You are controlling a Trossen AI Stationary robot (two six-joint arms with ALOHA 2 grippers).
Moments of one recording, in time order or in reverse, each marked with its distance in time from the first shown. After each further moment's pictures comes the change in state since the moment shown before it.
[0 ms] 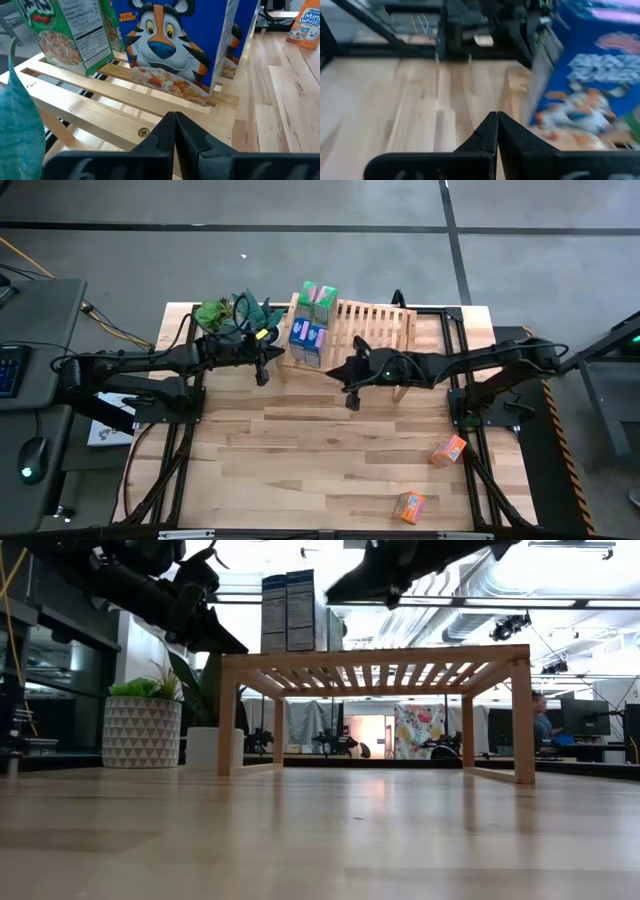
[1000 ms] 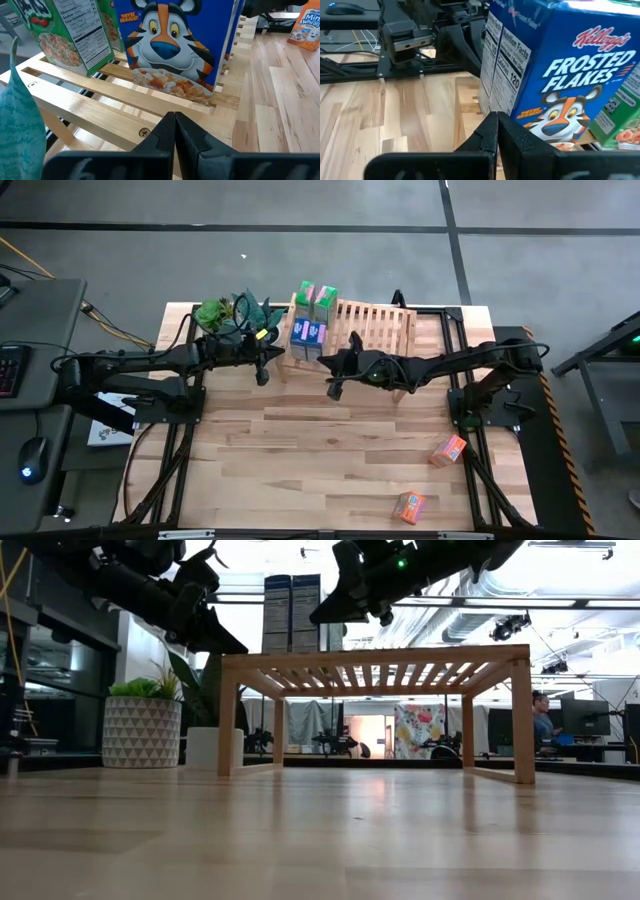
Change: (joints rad) left arm 0.000 0.000 0.000 0.001 -0.004 -0.006; right arm -0.020 0.145 0.002 0.231 0.226 0.025
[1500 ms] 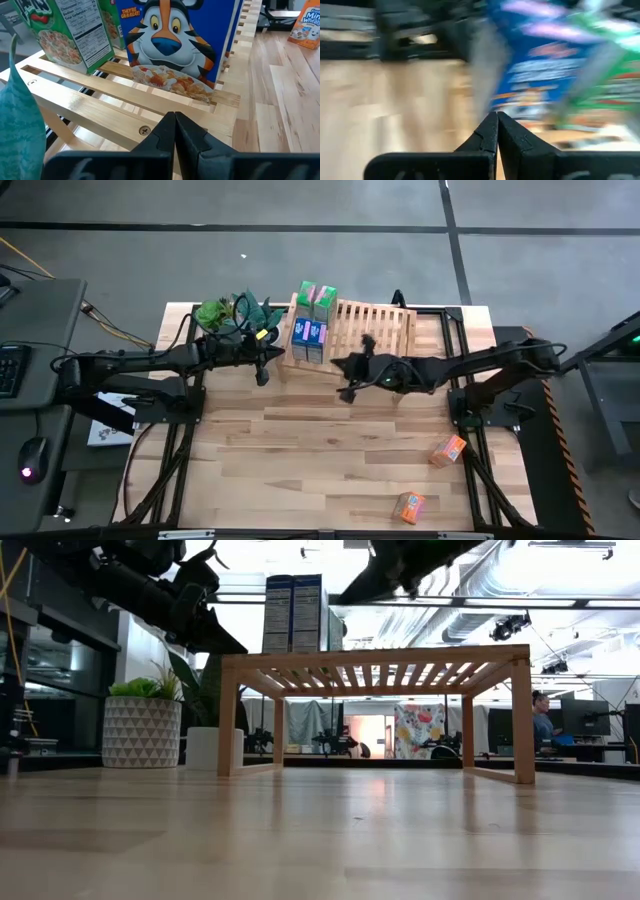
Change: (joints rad) left arm 0.000 0.000 0.000 -0.007 0.000 0.000; right arm 0.064 -0.146 0.001 -0.234 0.103 -0.036
